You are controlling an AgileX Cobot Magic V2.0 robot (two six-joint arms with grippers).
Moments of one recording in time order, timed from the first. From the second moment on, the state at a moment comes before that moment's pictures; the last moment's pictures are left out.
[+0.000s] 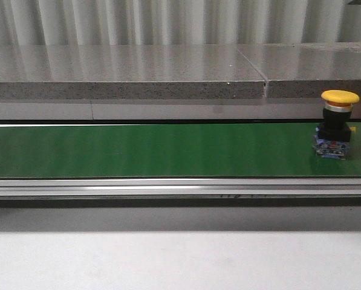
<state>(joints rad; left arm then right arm) -0.04 0.55 -0.59 -0.20 0.56 0.12 0.06 1.57 -1.28 0.05 1.19 -0.16</state>
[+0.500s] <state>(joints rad) -0.04 0.55 -0.59 -0.20 0.56 0.12 0.08 1.61 -1.26 0.10 1.03 -0.20</state>
